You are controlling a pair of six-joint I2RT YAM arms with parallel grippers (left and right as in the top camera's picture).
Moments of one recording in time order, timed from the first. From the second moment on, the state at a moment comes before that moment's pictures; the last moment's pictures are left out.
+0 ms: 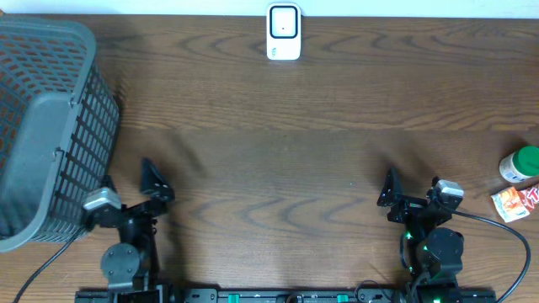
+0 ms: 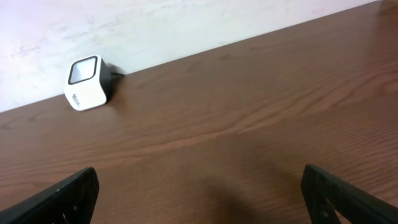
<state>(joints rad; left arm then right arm) 0.08 0.02 0.06 0.00 -0.14 -0.40 0.09 0.14 0.01 -0.06 0.15 0.31</state>
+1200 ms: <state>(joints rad) 0.05 0.01 0.01 -0.11 -0.03 -0.14 0.09 0.14 0.01 -0.06 0.15 0.31</state>
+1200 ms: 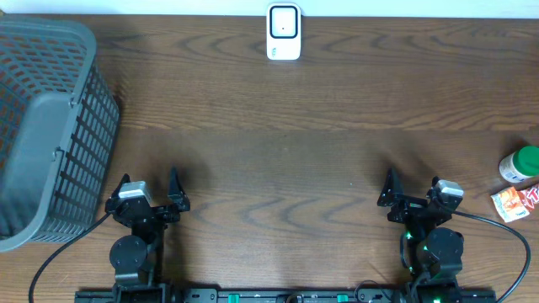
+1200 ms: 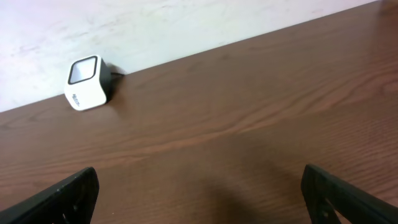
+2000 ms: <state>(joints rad) 0.05 0.01 0.01 -0.11 -0.03 -0.14 0.03 0.01 0.01 -0.06 0.09 0.15</state>
